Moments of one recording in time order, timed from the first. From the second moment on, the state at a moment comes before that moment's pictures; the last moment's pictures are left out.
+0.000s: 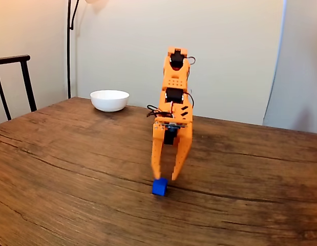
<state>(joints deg) -5.9 56.9 88.6 -3.3 91.5</state>
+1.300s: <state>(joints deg) -8.1 52.4 93.8 -8.3 88.4</state>
